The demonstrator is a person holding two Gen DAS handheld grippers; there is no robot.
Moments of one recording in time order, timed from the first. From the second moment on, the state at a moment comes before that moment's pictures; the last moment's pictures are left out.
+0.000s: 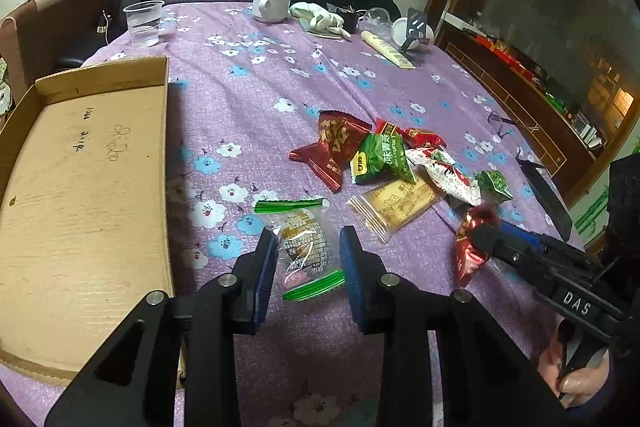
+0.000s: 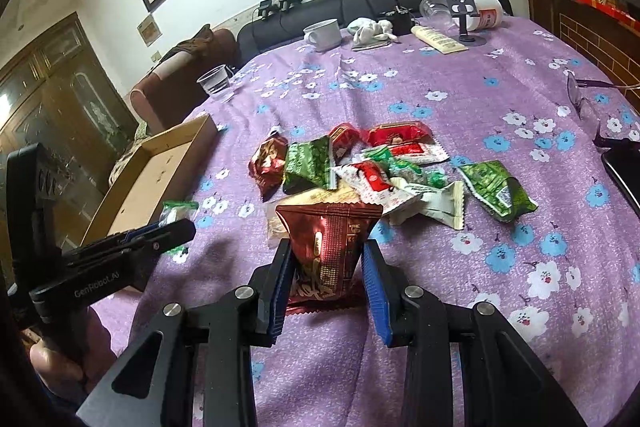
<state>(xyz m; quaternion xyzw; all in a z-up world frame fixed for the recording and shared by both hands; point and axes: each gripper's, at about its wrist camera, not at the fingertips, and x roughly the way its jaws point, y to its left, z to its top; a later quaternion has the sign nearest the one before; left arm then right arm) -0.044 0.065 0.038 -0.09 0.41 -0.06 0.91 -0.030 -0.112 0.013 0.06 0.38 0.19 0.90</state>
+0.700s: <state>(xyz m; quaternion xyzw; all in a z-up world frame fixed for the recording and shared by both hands) -0.054 0.107 0.050 -0.11 0.38 -0.02 0.92 -0.028 -0.049 0.039 0.03 0.39 0.27 0.88</state>
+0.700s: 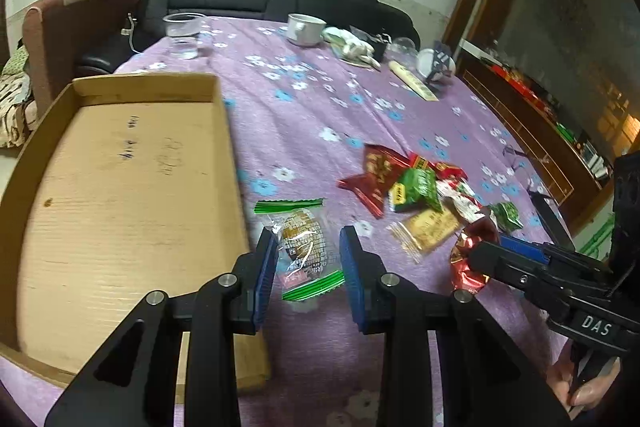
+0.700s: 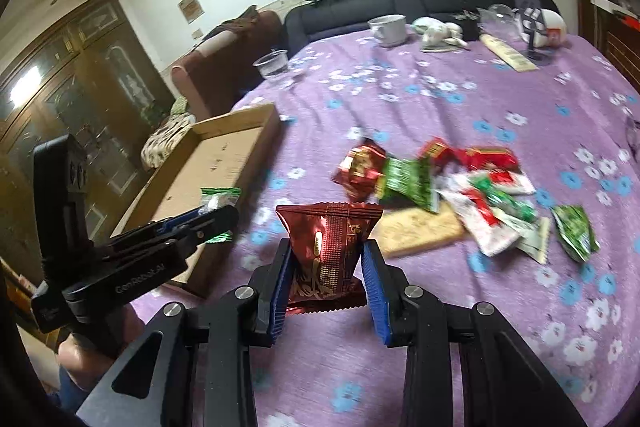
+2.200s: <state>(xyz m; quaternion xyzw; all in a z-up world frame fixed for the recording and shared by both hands) -0.086 0.236 0.026 -0.18 0.37 0.13 0.90 -0.030 0.136 0.003 -0.07 0.44 0.40 0.80</state>
